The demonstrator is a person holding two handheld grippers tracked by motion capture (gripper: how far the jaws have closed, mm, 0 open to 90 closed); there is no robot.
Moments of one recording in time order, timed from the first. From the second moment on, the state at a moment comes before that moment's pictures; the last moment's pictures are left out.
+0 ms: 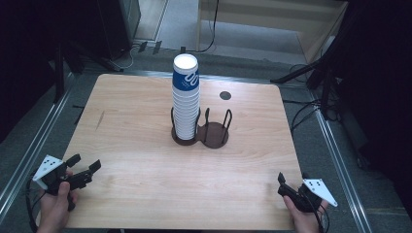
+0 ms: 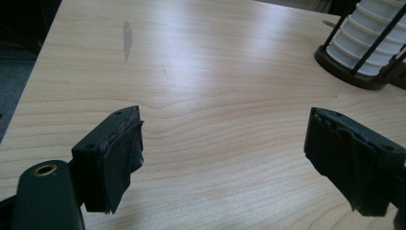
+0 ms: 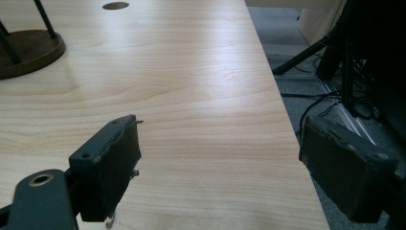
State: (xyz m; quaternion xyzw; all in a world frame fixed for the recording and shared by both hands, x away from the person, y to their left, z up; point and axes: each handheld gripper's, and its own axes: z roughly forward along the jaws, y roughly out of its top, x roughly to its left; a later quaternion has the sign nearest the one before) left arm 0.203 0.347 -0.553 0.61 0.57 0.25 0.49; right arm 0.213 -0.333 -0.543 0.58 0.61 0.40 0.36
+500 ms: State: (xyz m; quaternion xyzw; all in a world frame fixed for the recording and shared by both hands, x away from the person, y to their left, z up) left arm 0.207 0.338 -0.552 0.65 0.55 0.25 0.47; right arm 0.219 -0.322 -0.528 0.58 0.61 0.41 0.35
